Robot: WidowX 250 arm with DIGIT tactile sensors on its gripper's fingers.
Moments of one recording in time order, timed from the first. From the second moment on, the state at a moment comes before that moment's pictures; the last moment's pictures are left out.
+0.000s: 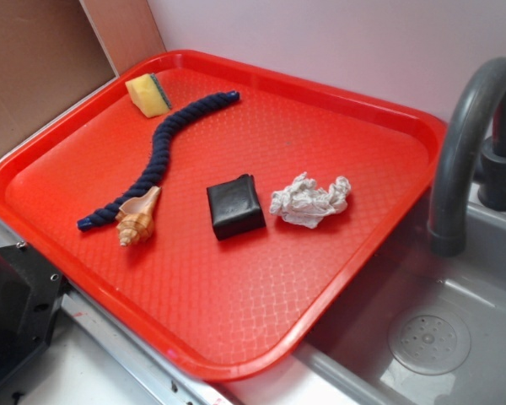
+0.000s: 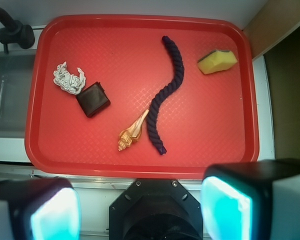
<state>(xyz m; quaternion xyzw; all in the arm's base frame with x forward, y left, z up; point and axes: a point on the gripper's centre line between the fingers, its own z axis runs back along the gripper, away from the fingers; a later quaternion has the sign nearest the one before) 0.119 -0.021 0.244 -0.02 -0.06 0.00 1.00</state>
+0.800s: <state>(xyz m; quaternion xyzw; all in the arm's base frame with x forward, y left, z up) 0.149 0.006 0.219 -0.01 -0.14 0.16 0.98</state>
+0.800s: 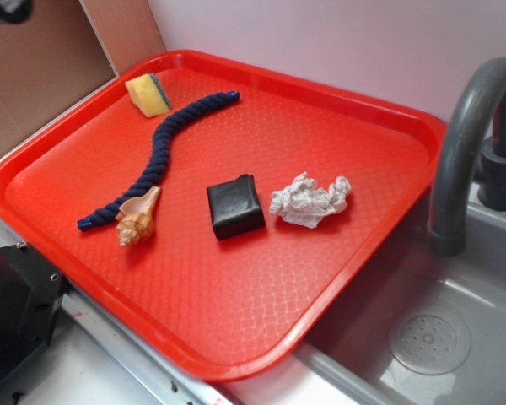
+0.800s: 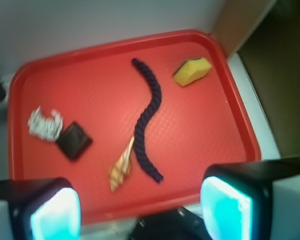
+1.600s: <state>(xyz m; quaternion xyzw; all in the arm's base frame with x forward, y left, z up) 0.222 0.095 0.133 0.14 -0.22 0.55 0.79</state>
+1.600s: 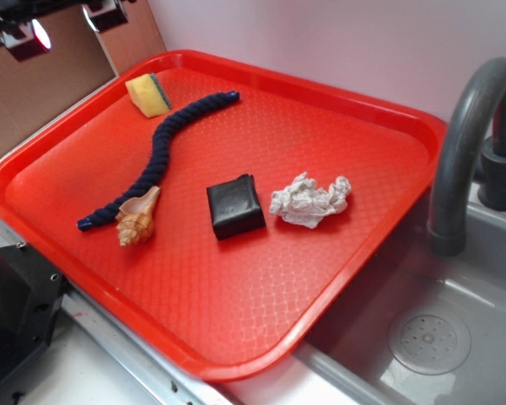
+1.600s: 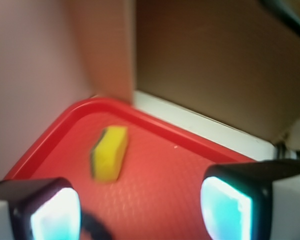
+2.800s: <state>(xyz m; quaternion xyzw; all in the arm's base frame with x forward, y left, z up) 0.285 0.134 0.047 0.07 -0.18 0.64 0.74</state>
